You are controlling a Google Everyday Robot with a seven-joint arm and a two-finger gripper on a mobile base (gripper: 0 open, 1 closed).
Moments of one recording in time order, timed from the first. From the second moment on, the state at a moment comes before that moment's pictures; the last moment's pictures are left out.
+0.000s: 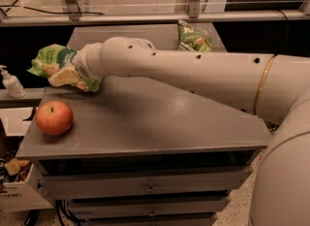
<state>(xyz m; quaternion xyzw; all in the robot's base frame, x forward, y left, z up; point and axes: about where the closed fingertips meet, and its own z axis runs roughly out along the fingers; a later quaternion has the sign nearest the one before) 0.656 0.248 0.850 -0.46 0.70 0.23 0.49</state>
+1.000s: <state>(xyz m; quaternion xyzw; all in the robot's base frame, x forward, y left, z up) 0.651 0.216 0.854 -0.45 0.71 0.21 0.49</state>
